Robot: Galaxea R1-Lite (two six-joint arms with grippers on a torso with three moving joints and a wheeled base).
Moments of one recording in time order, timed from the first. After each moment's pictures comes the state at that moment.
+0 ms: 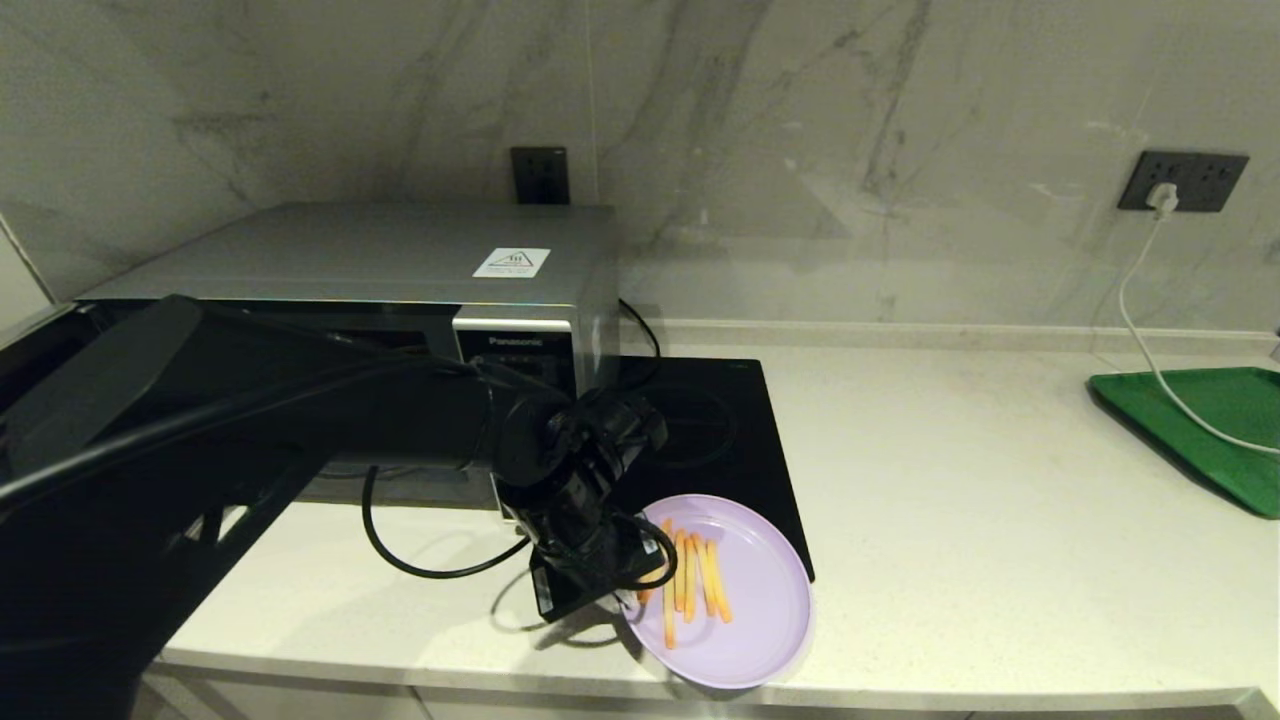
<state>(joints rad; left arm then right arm) -0.66 2.19 -1.59 0.65 -0.08 -1.00 0.00 0.00 -0.11 0.26 -0.04 0.09</state>
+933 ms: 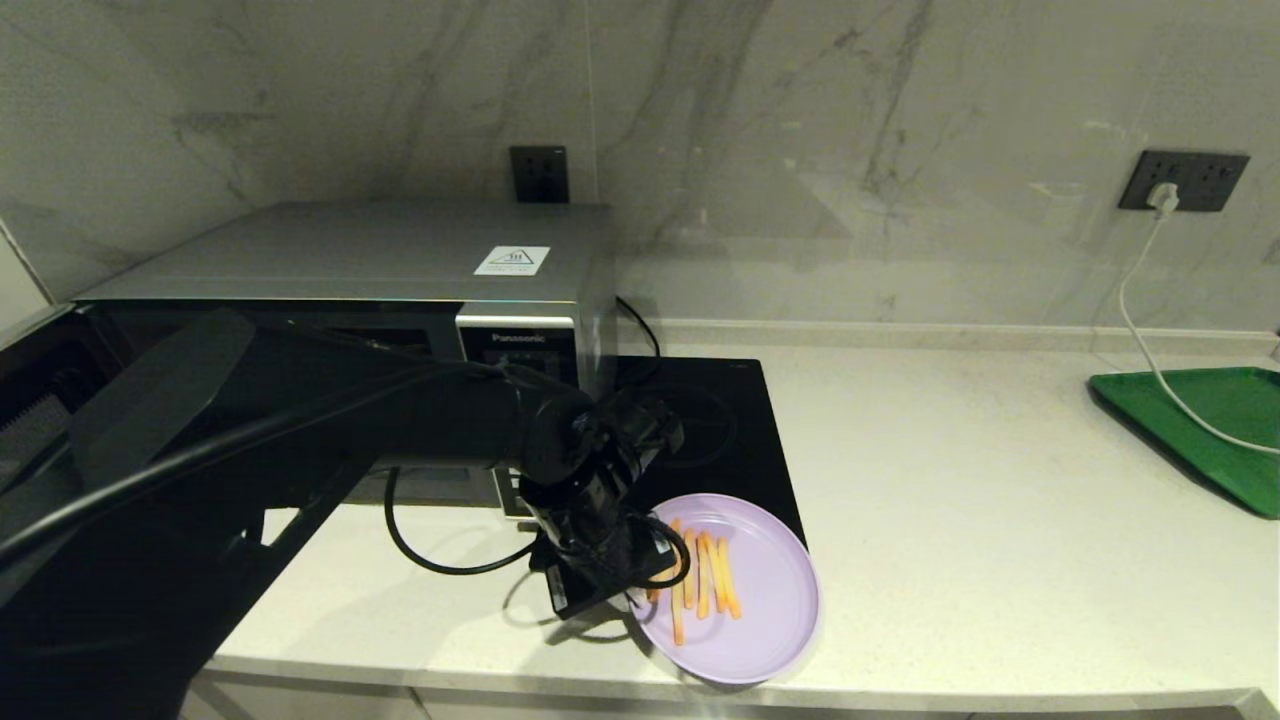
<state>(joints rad) -0.69 2.24 -1.66 0.69 -0.06 -1.02 0.00 0.00 -0.11 0.26 -0.04 0.09</state>
